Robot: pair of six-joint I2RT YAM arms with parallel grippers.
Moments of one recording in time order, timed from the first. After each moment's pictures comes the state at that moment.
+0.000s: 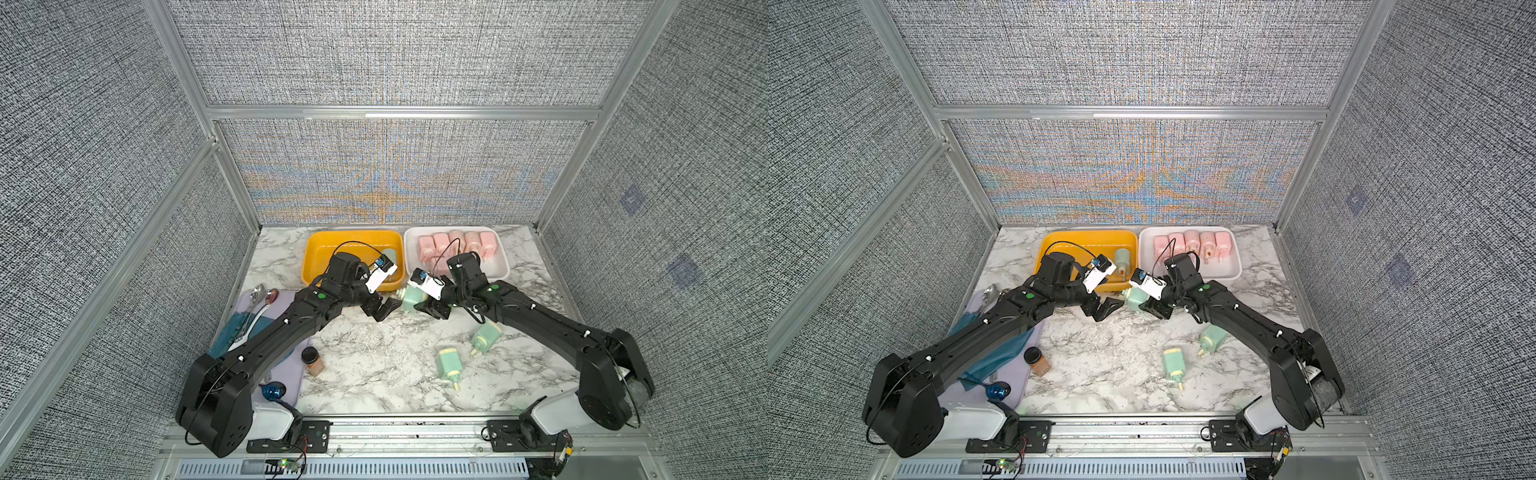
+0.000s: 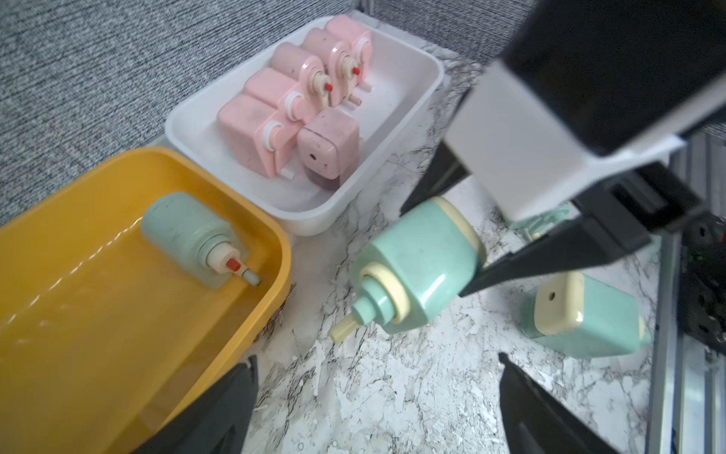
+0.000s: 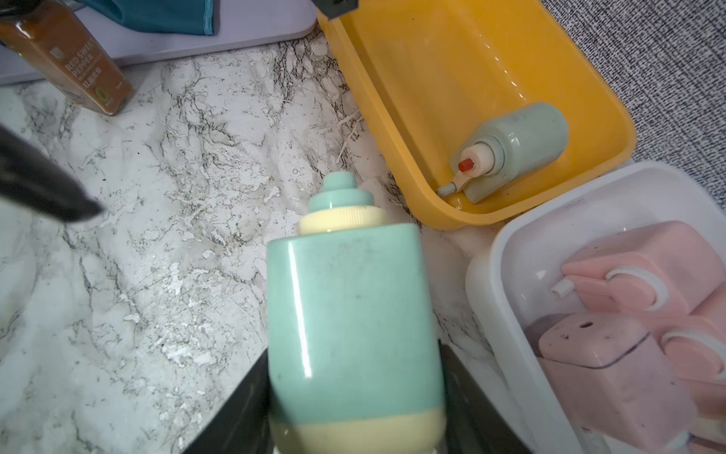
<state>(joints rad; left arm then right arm) -0.57 1.35 0.99 -0.29 0.47 0.28 0.55 1.51 1.08 -0.38 -0.36 -0.60</state>
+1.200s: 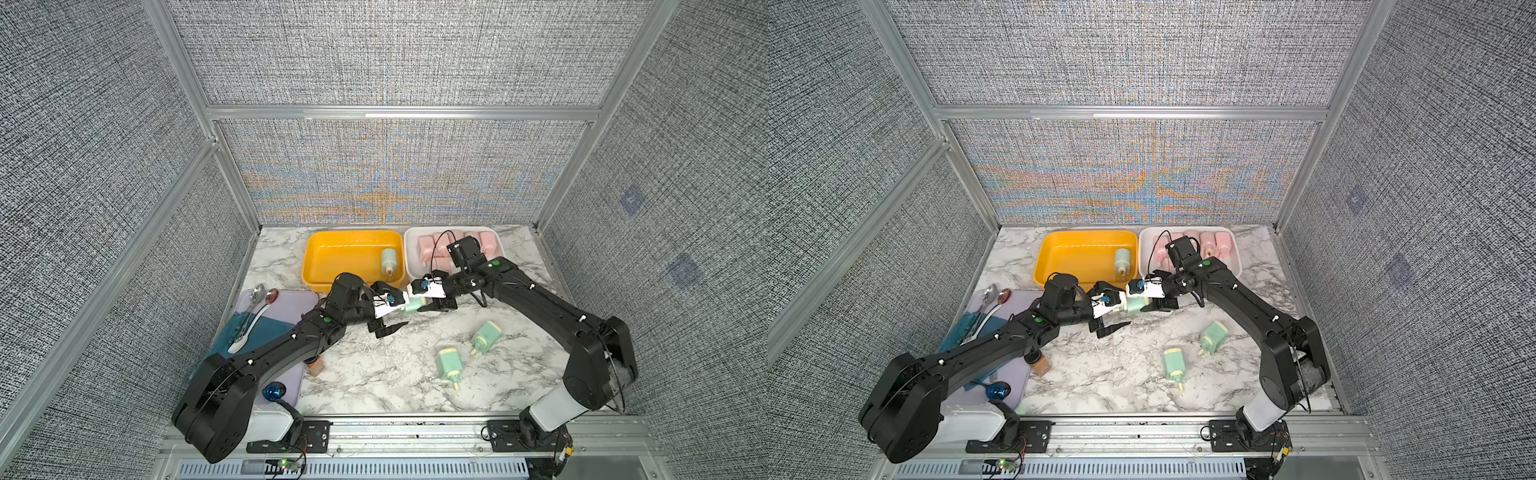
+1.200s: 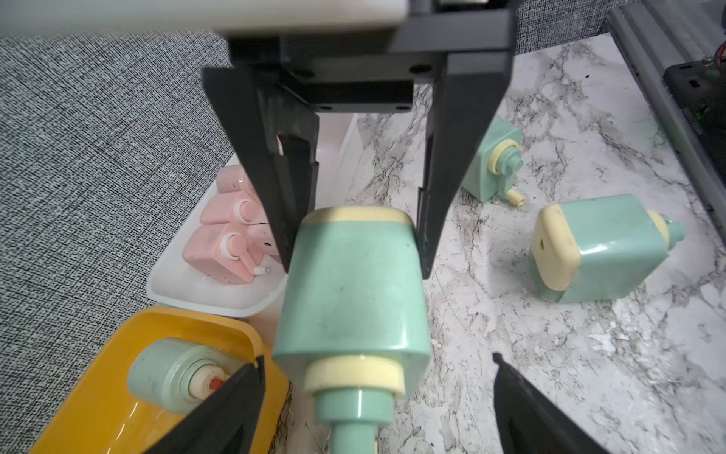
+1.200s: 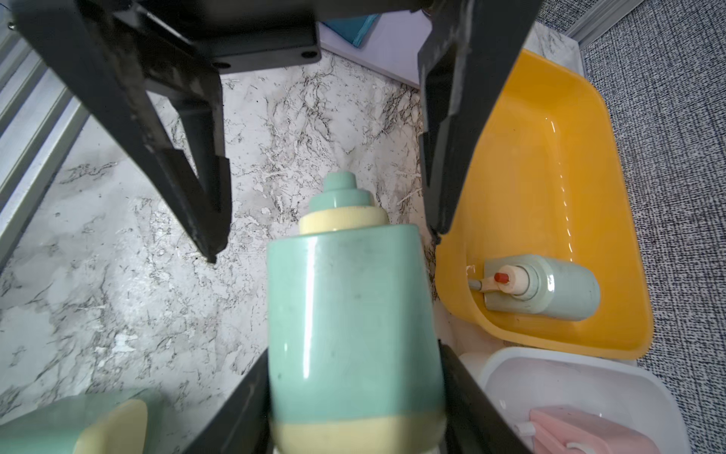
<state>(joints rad) -0.64 1.33 0.72 0.14 0.52 0.62 0.49 1.60 1.31 -0.73 -0.62 -1.19</state>
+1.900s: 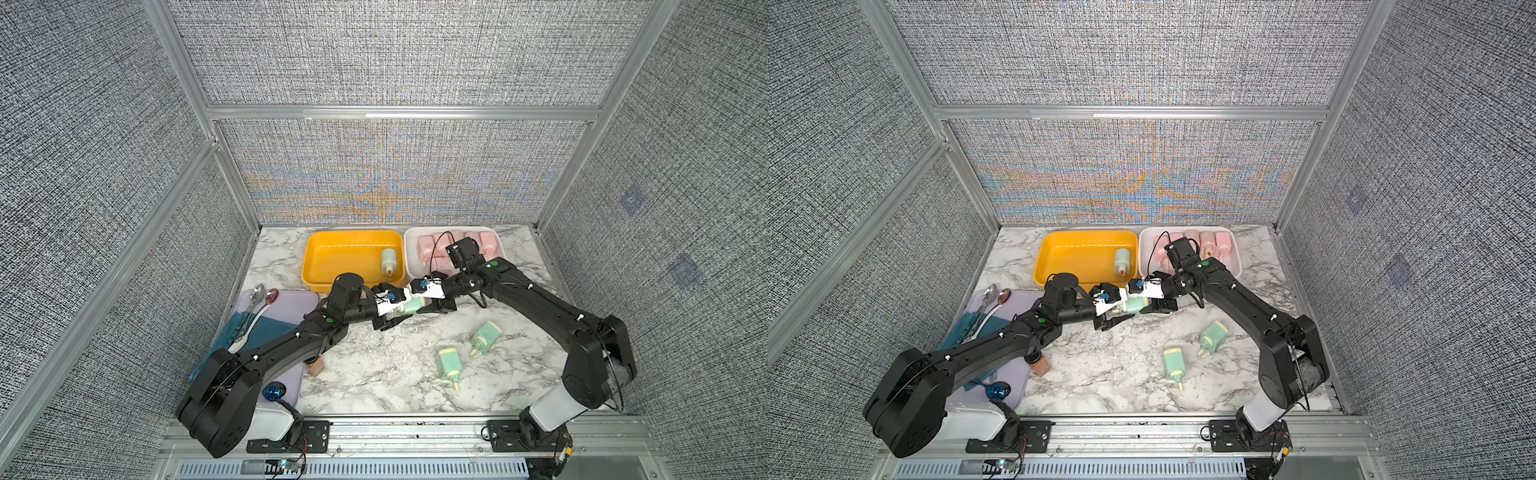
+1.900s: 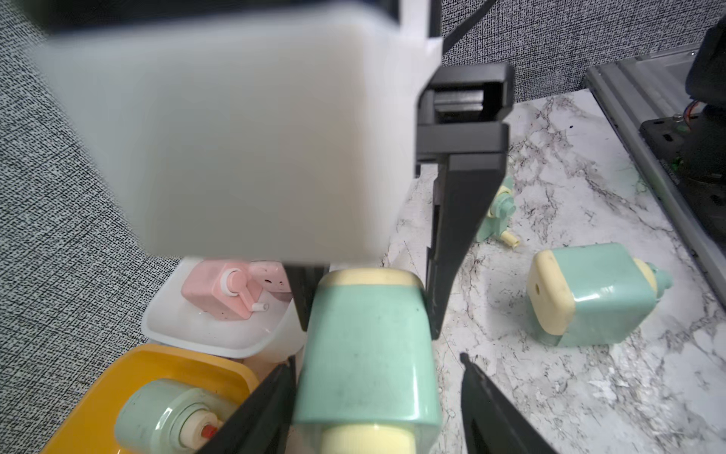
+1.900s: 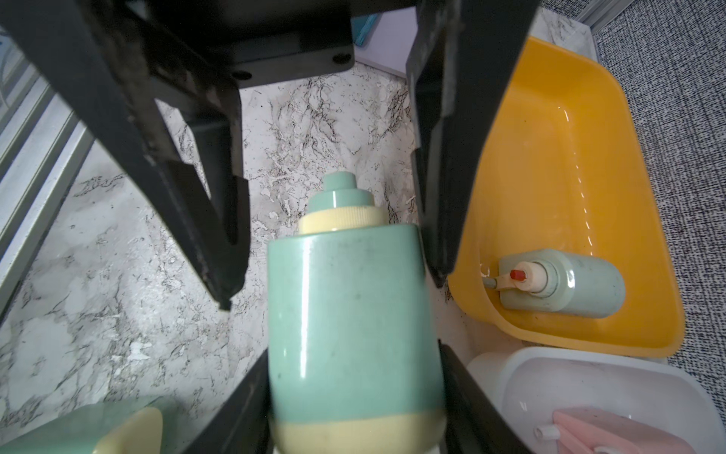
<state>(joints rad) -0.65 1.36 0.73 0.24 0.58 0.55 0.50 1.61 1.31 -0.73 -0.62 -1.14</state>
